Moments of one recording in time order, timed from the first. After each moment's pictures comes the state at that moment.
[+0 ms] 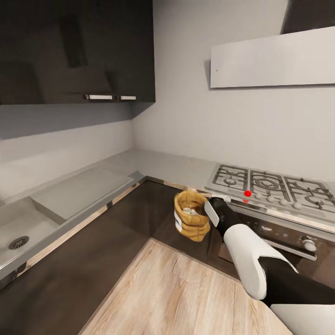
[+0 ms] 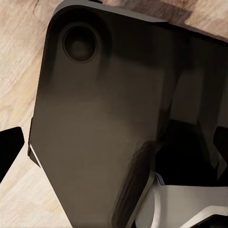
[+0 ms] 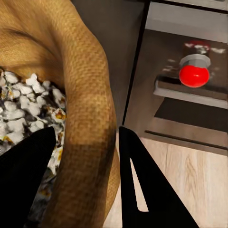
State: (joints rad) left arm 0.00 -0.05 0.01 -0.08 0.27 -0.01 0.00; right arm -1.09 0.15 -0.16 -0.41 -0.04 0.54 -0.41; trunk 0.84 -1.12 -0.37
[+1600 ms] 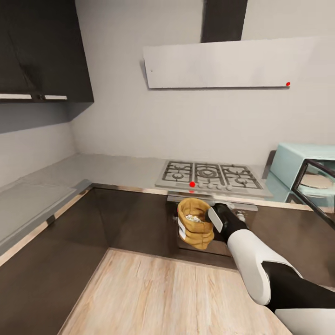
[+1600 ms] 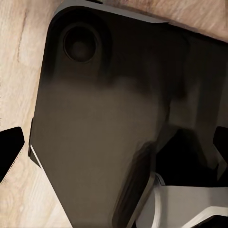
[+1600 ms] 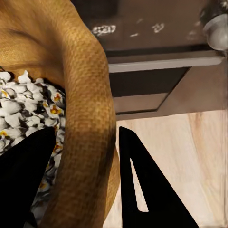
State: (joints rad) left arm 0.00 -0.05 0.01 -0.08 0.27 -0.01 0.00; right arm -1.06 0.12 -0.16 -0.39 -0.05 0.55 -0.40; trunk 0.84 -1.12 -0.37
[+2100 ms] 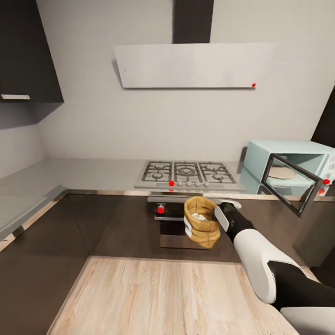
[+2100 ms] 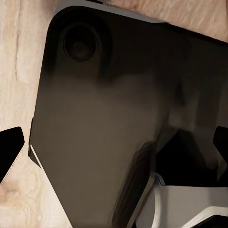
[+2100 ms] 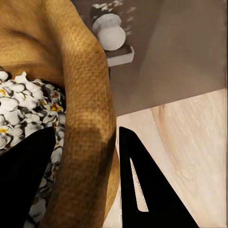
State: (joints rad) left arm 0.00 -0.05 0.01 -0.08 0.27 -0.01 0.00; right arm -1.06 0.08 -0.17 -0.40 -0.05 0.55 -0.40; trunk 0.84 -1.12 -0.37
